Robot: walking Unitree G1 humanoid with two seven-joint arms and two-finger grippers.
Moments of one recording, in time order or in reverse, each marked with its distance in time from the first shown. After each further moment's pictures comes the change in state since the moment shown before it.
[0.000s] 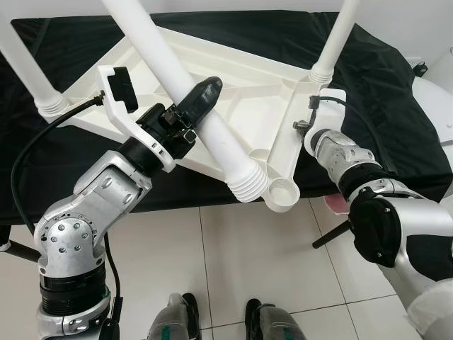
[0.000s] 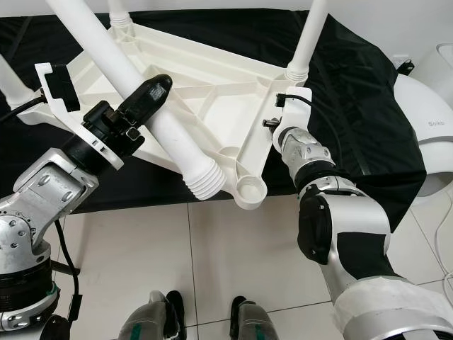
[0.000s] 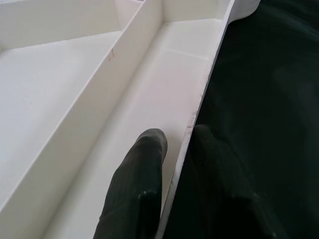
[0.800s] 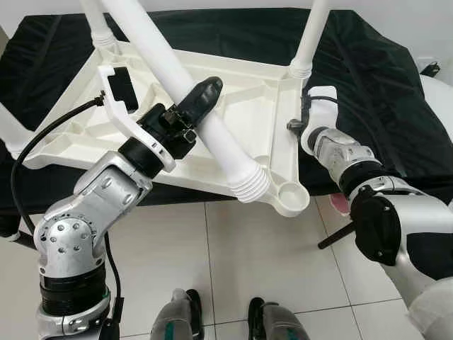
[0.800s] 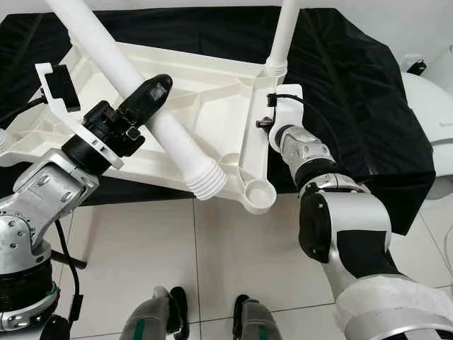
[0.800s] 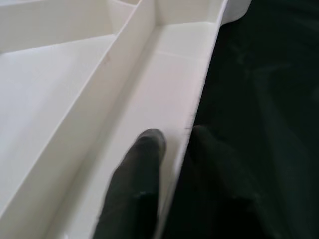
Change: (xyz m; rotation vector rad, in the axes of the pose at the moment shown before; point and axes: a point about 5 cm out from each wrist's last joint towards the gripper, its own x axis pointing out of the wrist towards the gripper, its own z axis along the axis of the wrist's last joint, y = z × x) left arm 0.000 -0.001 0.000 -0.014 0.002 0.002; right arm 0.000 -0.002 0.005 -0.047 -0.022 0.010
